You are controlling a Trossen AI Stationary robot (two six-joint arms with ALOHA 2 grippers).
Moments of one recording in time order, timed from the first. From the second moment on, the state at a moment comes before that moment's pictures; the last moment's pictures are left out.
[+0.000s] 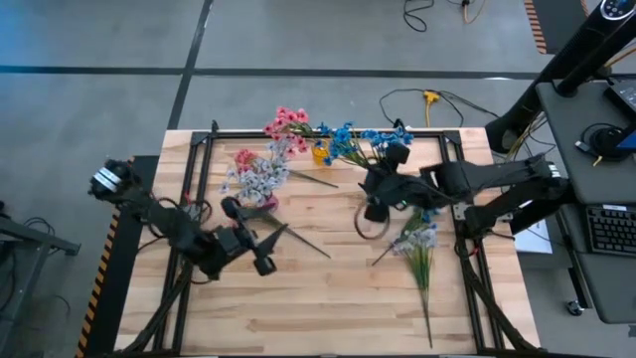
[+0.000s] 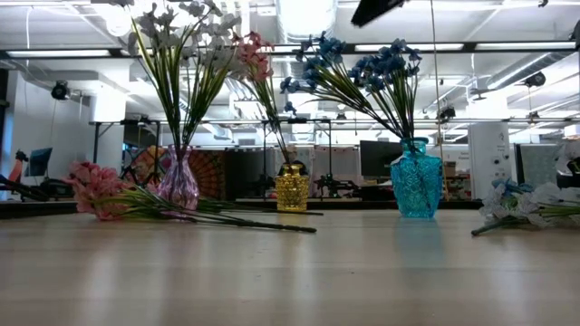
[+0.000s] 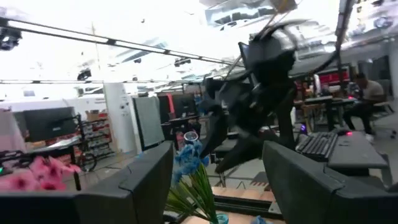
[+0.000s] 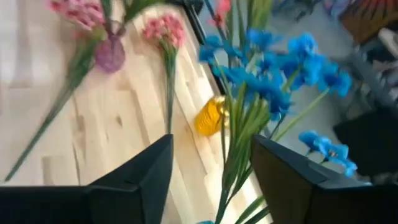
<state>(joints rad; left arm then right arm) -0.64 1.34 0.72 1.29 -1.06 0.73 0.12 1.41 1.46 -0.86 0.65 0.04</state>
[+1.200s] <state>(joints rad) -0.71 1.07 0.64 1.07 -1.12 0.75 -0.08 1.54 1.41 -0.78 0.65 0.02</state>
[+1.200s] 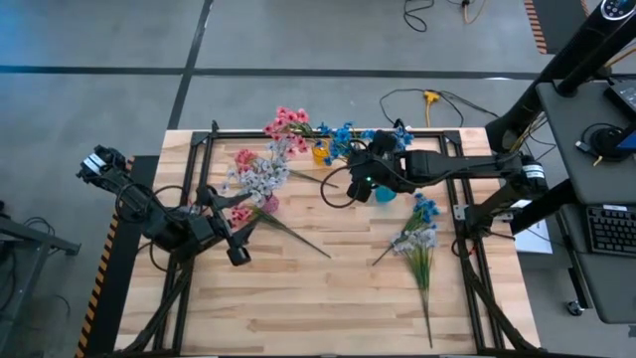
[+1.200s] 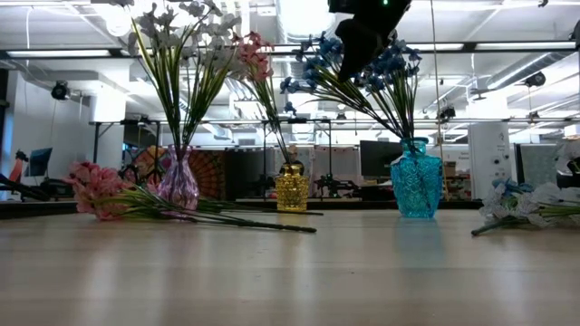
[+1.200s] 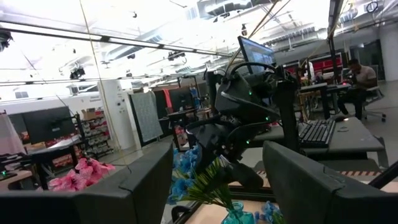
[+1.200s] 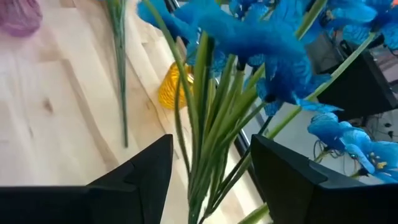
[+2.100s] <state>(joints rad) -0.71 1.08 0.64 1.07 -1.11 0.75 -0.09 1.53 1.39 -0.72 0.65 -0.03</state>
